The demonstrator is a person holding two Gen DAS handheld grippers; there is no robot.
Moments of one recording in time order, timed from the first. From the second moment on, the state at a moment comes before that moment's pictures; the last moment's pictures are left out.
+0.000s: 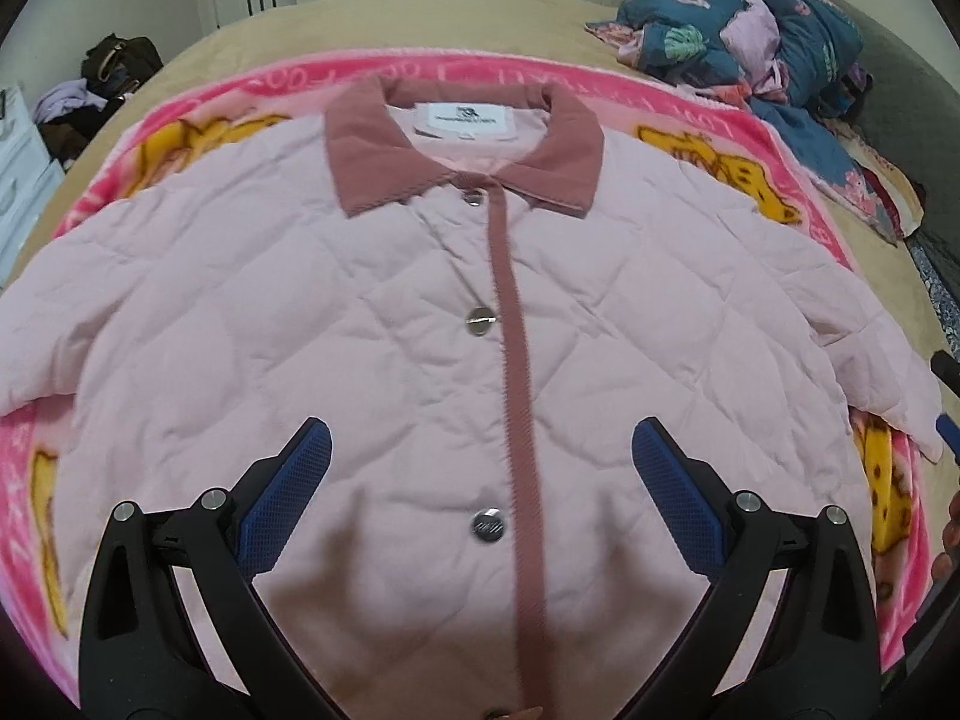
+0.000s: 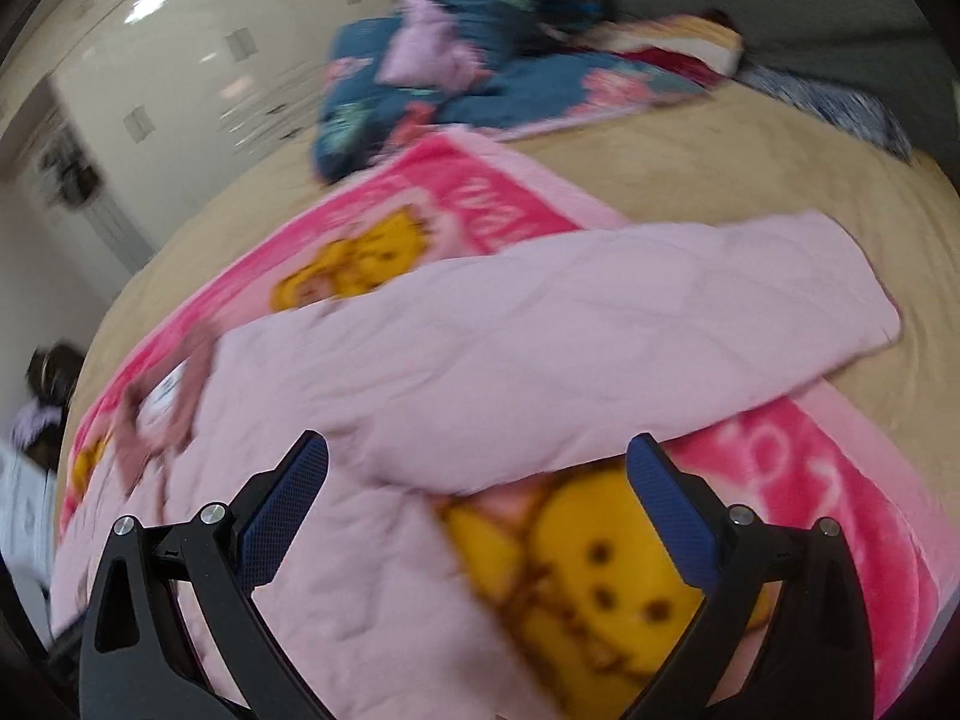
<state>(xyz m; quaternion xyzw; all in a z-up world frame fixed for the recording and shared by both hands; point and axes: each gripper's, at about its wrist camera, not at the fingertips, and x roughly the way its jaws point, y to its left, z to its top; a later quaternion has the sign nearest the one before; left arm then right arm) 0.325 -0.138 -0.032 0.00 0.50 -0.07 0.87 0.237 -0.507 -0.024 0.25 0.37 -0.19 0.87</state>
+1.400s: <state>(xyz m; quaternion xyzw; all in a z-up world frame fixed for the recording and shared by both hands) 0.409 -0.136 -0.005 -0.01 0.47 -0.06 0.88 0.194 -0.697 -0.046 0.46 0.14 -0.26 0.84</state>
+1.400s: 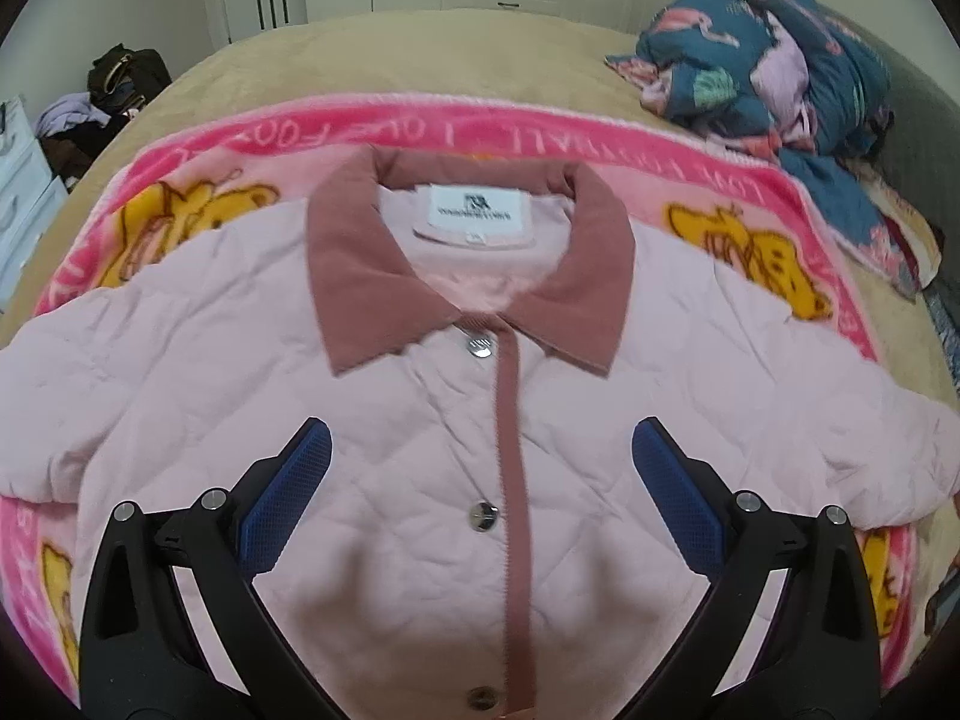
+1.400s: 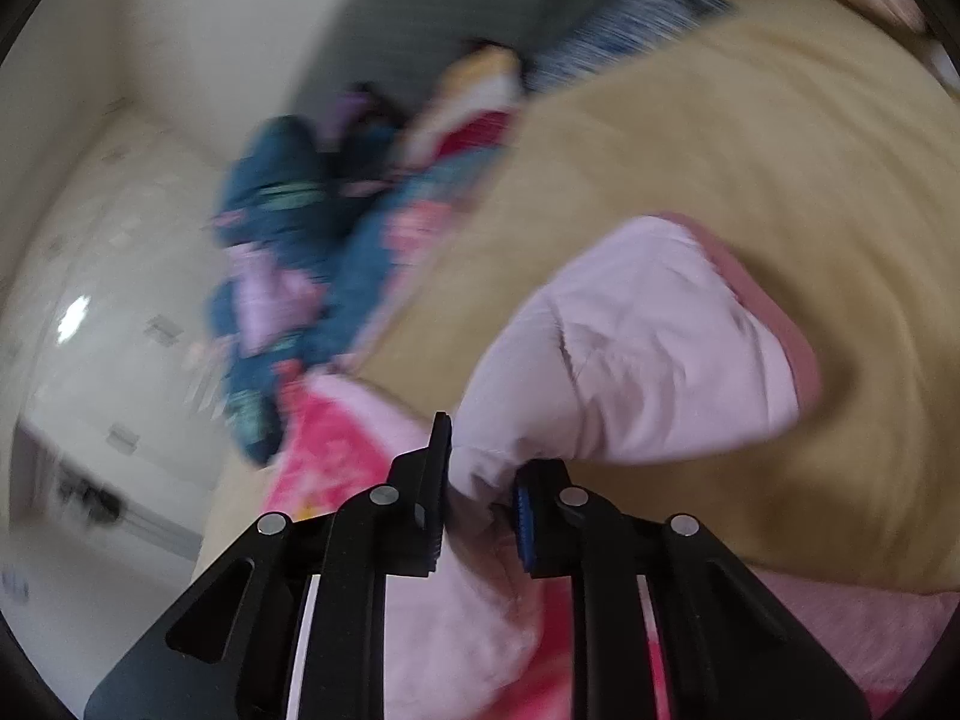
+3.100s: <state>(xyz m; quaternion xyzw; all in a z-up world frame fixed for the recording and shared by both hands) 0.371 0.074 0.054 -0.21 0.40 -0.16 0.88 0.360 -0.147 -0.034 0.01 0.32 0.12 0.94</state>
